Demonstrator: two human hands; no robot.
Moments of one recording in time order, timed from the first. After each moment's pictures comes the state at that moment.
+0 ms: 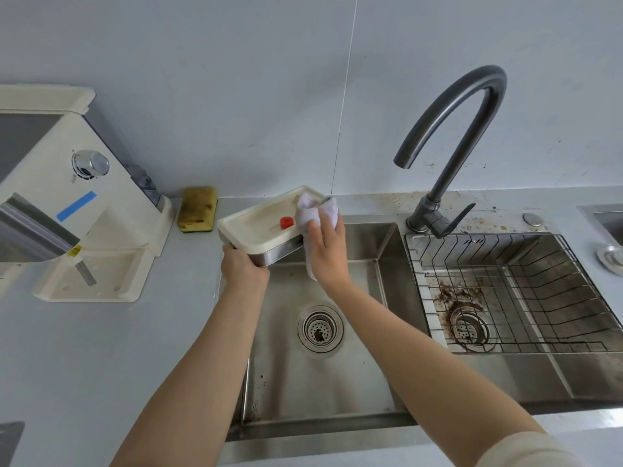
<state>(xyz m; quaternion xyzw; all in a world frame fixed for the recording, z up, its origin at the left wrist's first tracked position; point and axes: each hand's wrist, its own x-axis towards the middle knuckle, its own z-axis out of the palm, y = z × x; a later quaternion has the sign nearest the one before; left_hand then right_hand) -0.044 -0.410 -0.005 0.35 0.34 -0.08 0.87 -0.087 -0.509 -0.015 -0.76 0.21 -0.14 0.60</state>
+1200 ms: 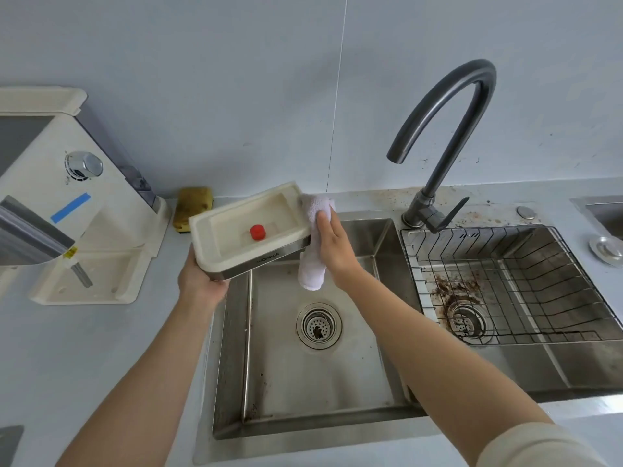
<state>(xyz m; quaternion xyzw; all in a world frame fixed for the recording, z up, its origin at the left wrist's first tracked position) -0.030 -0.341 -0.040 0.35 0.24 -0.16 0.89 -0.091 -0.530 -0.006 -0.68 0.22 -0.03 0.70</state>
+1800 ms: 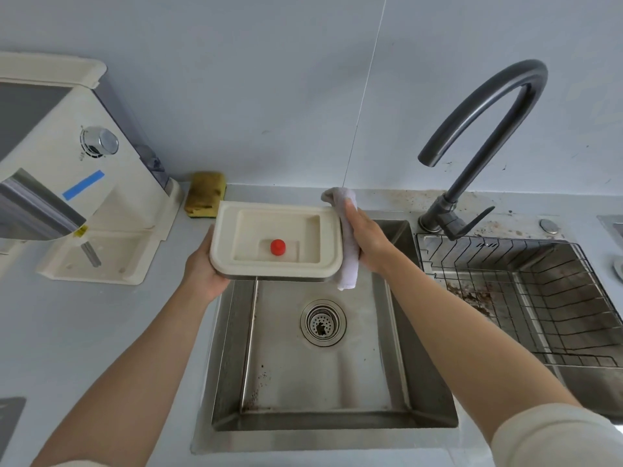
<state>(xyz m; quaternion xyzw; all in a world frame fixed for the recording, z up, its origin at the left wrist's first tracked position) -0.019 -0.324 -0.055 0.46 0.19 -0.23 0.83 -0.070 -0.574 -0.018 -0.67 0.21 0.09 0.71</state>
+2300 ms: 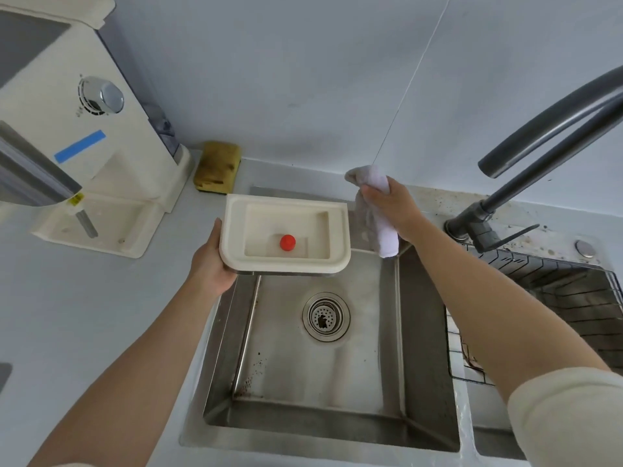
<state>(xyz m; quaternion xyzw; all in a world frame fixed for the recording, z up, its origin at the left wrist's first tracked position) -0.018 -0.321 -0.089 0.46 0.24 -0.20 0.83 -0.006 -0.607 -0.027 -0.82 0.20 0.06 0.53</state>
